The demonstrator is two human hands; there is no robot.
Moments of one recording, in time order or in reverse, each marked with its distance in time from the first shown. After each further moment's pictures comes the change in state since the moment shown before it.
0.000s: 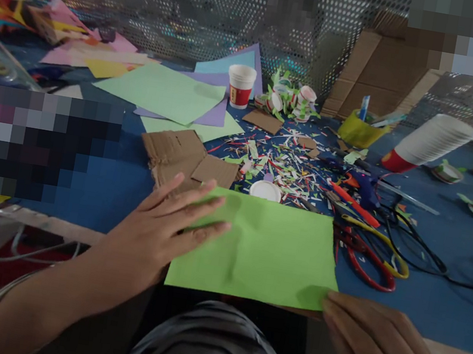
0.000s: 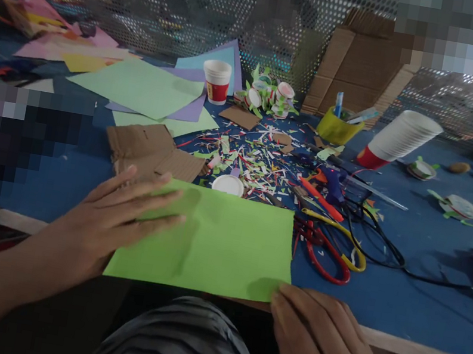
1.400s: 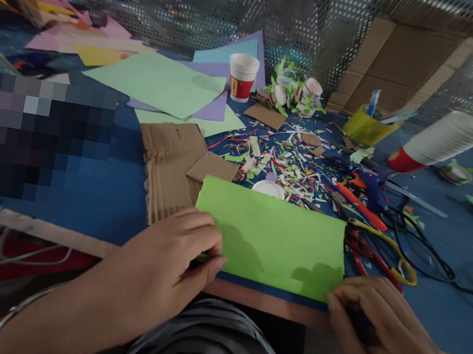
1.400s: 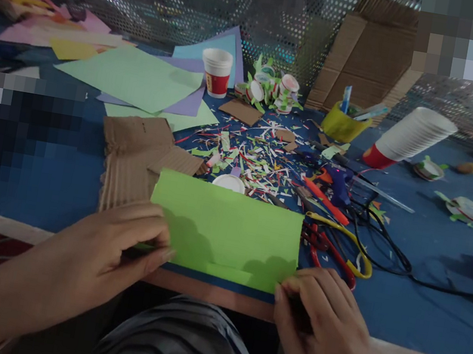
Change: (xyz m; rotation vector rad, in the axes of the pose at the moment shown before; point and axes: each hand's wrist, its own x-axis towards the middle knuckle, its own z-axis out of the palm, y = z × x) left_hand 0.031 0.026 0.003 -0.442 -0.146 -0.345; right_hand 0.031 0.006 0.003 0.141 -0.130 0.275
